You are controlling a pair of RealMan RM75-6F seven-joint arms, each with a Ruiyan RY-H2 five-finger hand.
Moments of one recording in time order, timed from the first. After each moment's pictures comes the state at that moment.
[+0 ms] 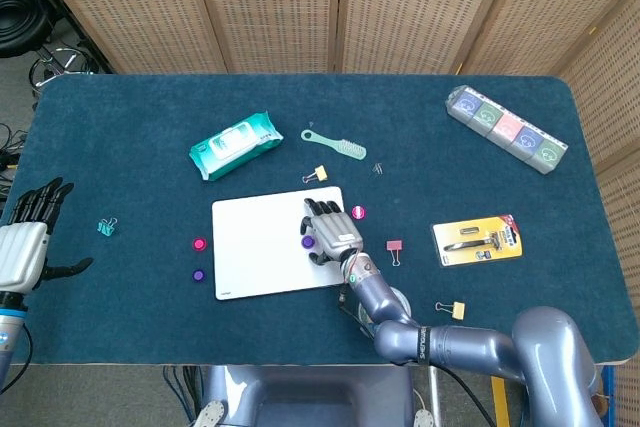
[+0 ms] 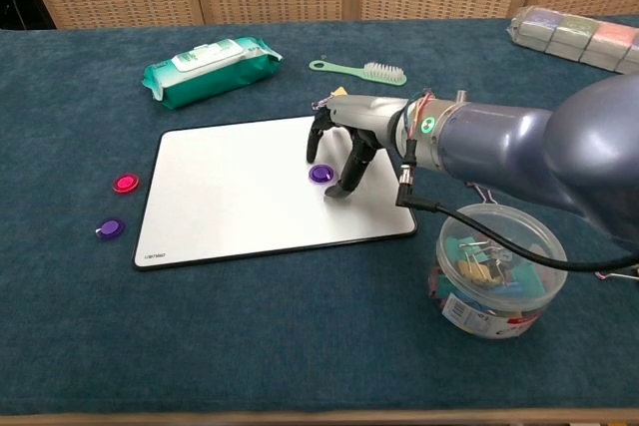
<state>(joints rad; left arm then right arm) -0.25 -1.06 -0.13 -1.73 1.31 1.31 0.01 1.04 -1.80 0.29 -1.36 -0.55 0.82 -0.55</state>
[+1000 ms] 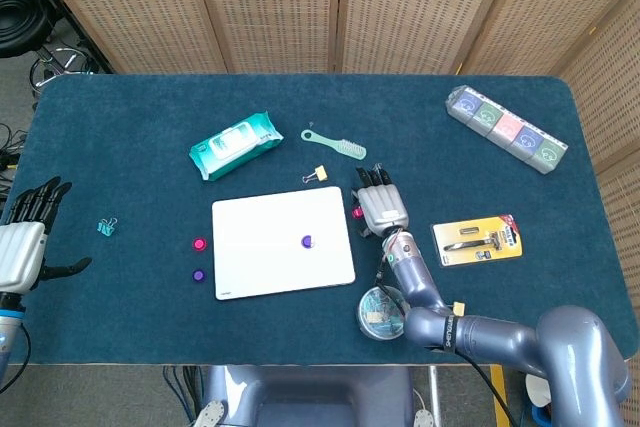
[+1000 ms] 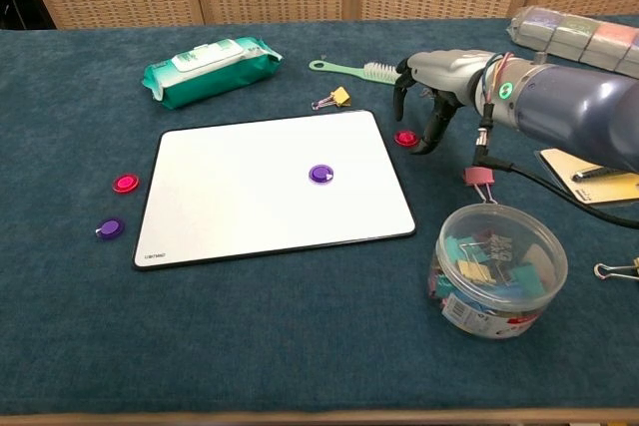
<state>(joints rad) -0.24 -1.05 -0.13 -1.73 1.32 1.32 -0.01 1.00 -1.71 0.22 -1.28 -0.59 0.93 -0.61</state>
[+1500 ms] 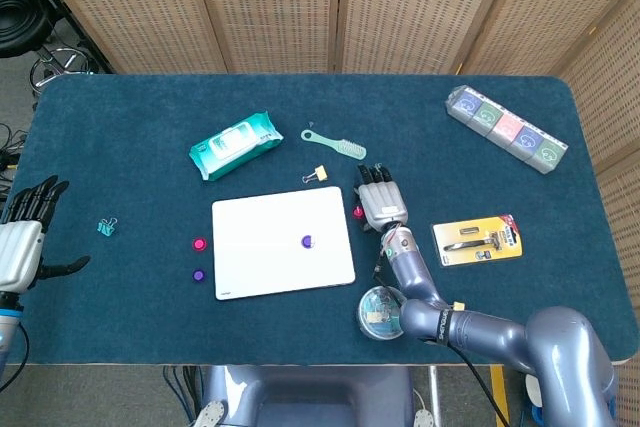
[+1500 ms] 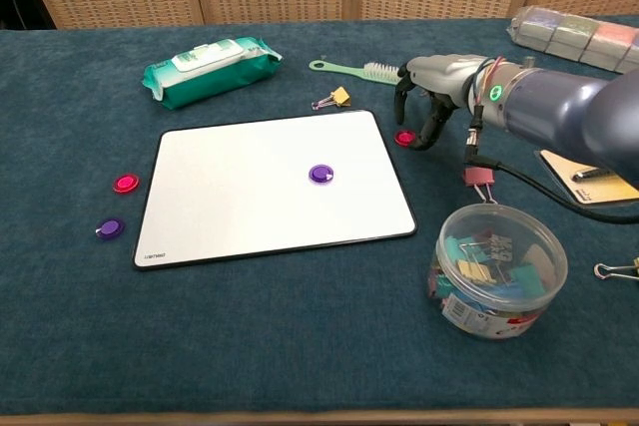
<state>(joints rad) -0.25 -1.04 -0.13 -1.73 1.32 1.32 -0.02 1.01 -1.76 0.25 -1.17 -0.58 0.88 -0.60</state>
